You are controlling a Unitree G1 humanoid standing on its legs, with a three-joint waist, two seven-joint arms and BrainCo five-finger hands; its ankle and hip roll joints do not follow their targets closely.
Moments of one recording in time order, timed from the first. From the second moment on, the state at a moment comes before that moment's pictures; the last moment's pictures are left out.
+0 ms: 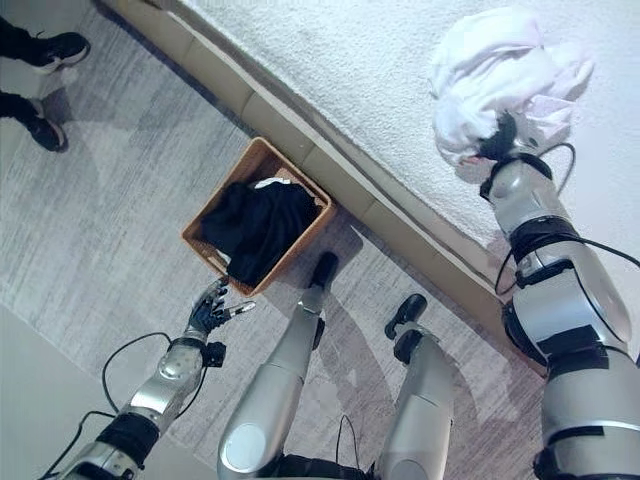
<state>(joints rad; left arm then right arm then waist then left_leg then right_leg) -0.19 0.44 -0.34 0.49 -0.25 -0.10 0.26 -1.19 -0.71 0.59 1.01 -0.14 0.05 -0.26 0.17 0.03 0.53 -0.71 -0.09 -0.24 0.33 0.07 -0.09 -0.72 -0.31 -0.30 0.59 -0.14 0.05</state>
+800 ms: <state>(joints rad) -0.41 0.63 -0.25 0.17 -0.05 -0.10 0.21 -0.84 -1.14 0.52 -0.01 0.17 -0.05 0.04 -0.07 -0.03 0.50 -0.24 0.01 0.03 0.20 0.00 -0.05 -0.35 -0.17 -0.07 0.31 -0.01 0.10</state>
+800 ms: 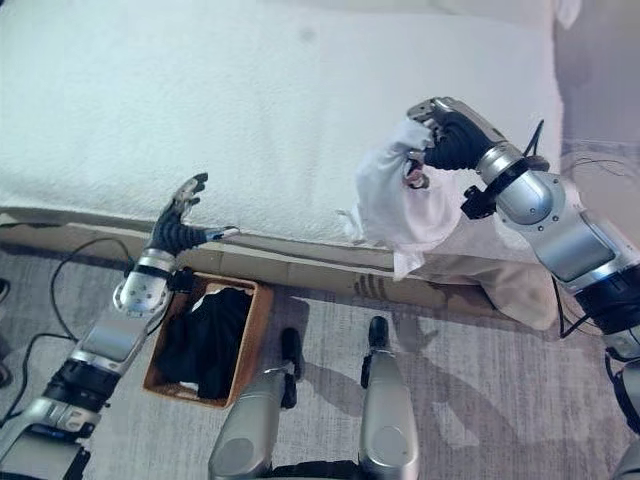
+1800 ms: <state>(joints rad) -0.61 0.59 -0.80 0.02 -0.57 -0.06 -0.14 -0.82 -1.10 0.60 -0.23 0.38 -0.06 0.19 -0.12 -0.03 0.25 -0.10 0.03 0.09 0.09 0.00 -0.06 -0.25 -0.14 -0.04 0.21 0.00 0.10</state>
